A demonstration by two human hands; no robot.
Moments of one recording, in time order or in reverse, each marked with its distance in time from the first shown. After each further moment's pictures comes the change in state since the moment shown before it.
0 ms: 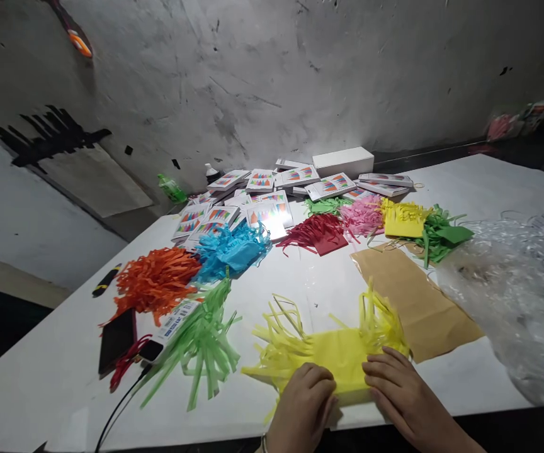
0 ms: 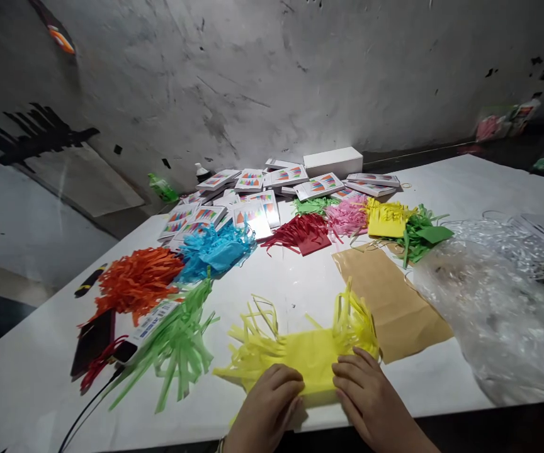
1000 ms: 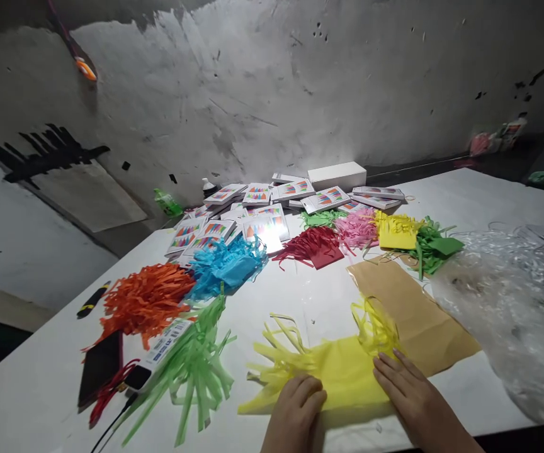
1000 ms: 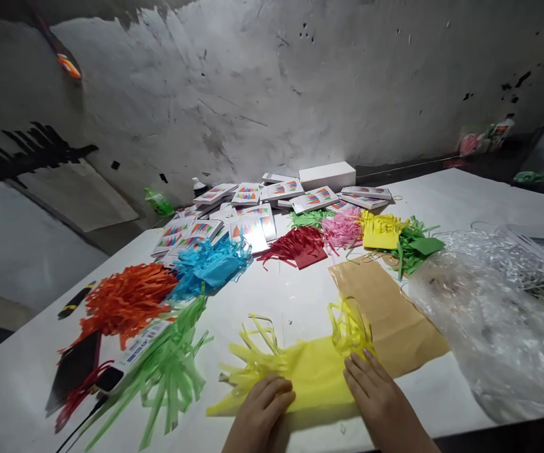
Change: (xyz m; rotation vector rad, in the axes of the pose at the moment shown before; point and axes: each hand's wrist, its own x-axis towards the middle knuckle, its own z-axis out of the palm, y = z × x) left_hand 0.002 -0.038 0.010 0.235 0.269 0.276; right_hand -0.021 0.040 0.022 -0.306 0.126 -0.105
